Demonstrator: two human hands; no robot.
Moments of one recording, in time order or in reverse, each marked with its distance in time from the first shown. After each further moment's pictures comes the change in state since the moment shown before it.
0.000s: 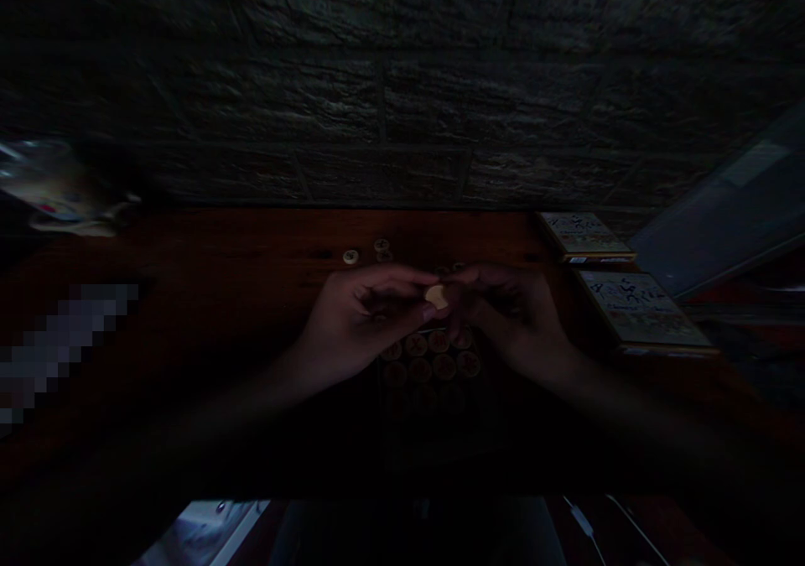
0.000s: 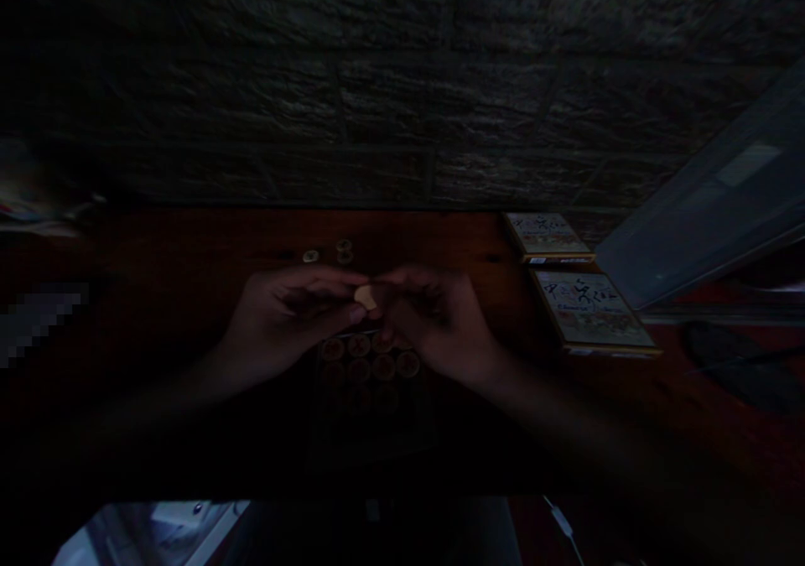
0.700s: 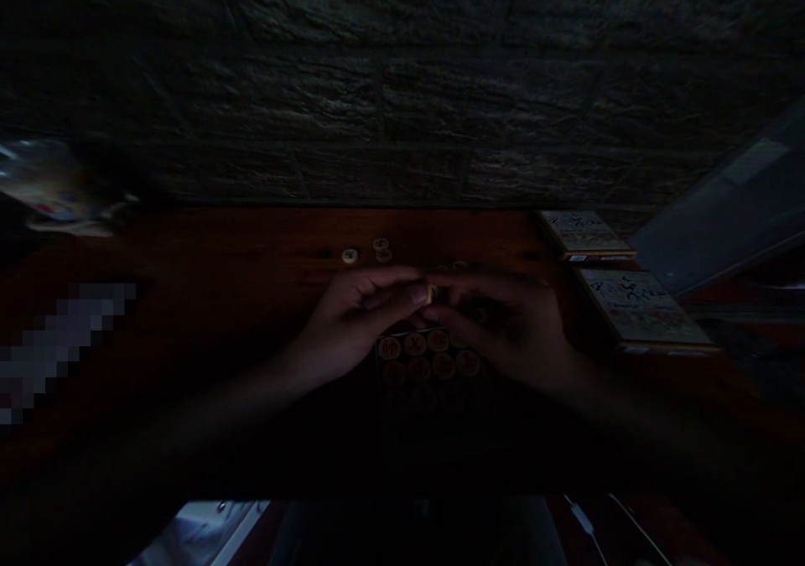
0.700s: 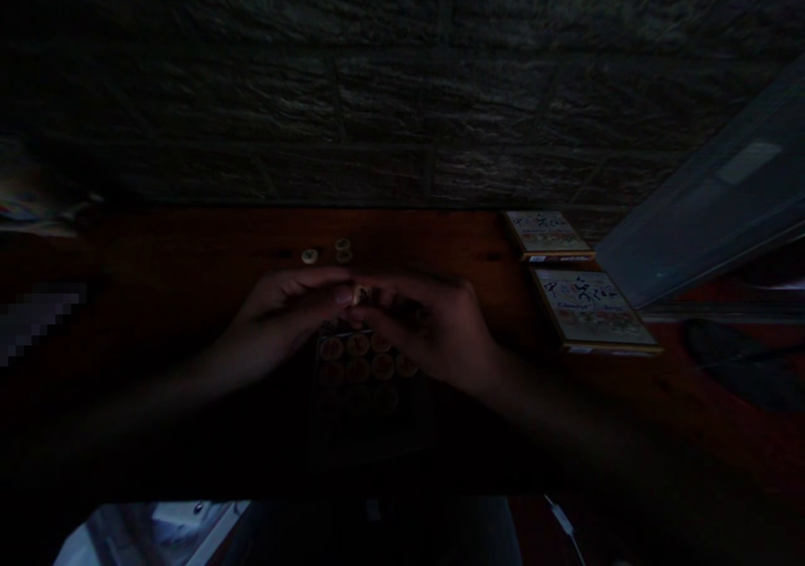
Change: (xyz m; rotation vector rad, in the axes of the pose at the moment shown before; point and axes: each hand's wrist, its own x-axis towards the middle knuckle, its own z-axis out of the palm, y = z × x) left_hand 0.000 0.002 0.000 -0.267 -0.049 -0.272; right_hand -0.003 0.011 -0.008 -0.514 -0.012 -0.507
